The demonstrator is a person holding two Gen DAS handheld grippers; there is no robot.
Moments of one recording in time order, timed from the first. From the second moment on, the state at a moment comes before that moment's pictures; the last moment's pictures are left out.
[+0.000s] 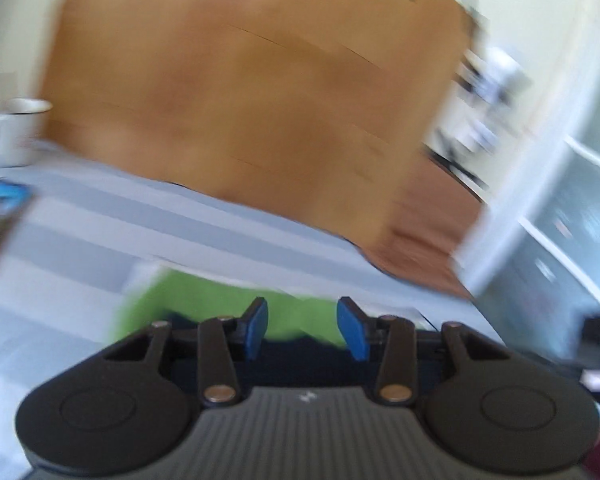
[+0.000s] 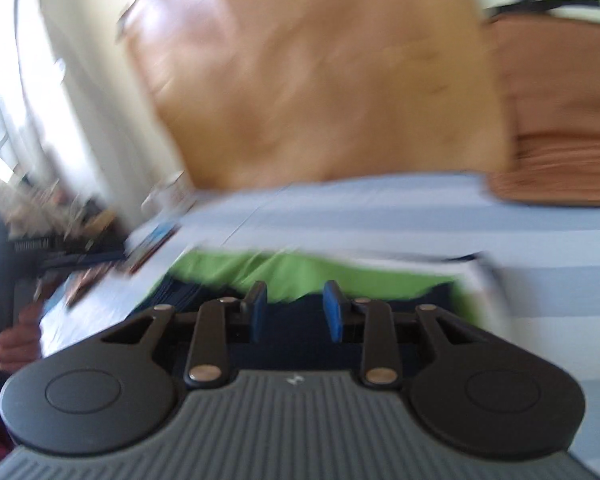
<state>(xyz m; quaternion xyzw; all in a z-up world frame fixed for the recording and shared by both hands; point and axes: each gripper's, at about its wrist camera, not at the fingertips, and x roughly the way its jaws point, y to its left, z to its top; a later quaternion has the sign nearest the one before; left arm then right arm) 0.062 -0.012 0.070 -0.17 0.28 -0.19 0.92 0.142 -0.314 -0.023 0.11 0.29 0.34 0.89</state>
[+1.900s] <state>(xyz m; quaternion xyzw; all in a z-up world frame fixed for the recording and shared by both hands) 0.110 -0.068 -0.008 -0.02 0.29 -0.13 0.95 0.087 -0.407 -0.105 0.37 0.23 0.10 0.90</state>
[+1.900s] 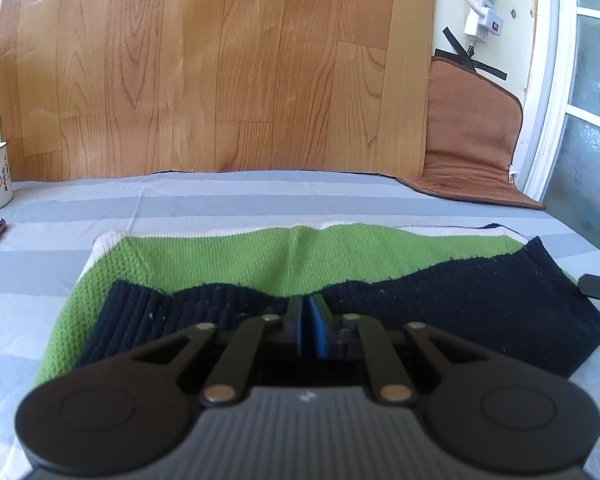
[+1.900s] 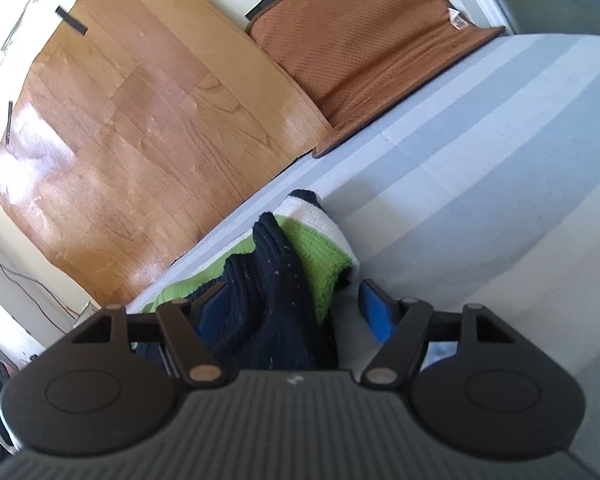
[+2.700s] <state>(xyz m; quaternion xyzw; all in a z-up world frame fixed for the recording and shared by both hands) 0.109 -0.065 -0.008 -0.03 0.29 -0.14 0.95 0.084 -0.404 -0.106 0.37 0.22 0.10 0.90</state>
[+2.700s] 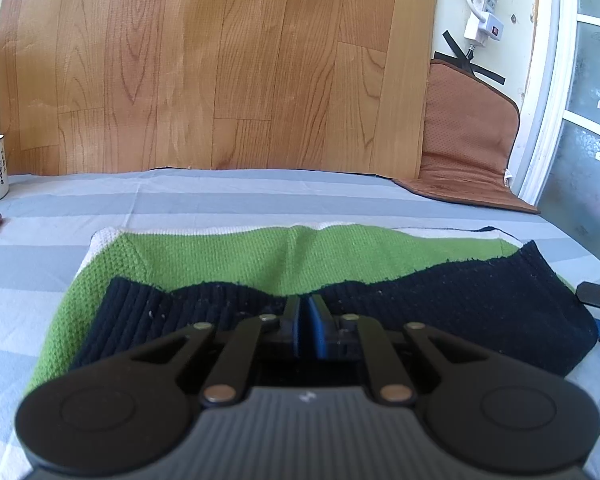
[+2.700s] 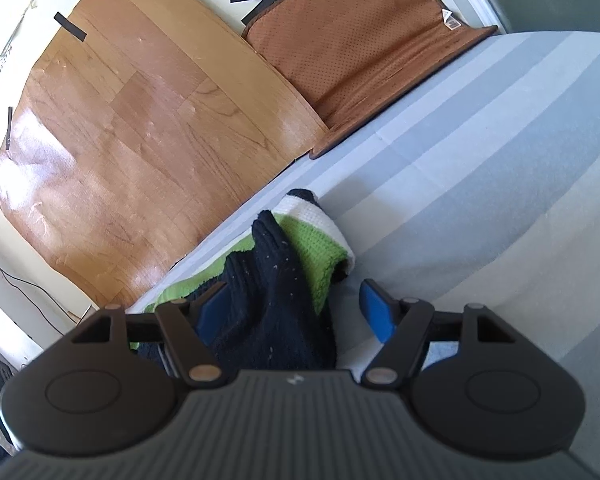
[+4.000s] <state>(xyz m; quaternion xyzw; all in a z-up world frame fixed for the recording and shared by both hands) 0.070 0.029 0.021 -0.08 0.26 -0.07 0.96 0.080 -0.394 -0.105 0.33 0.20 0.12 0.91</state>
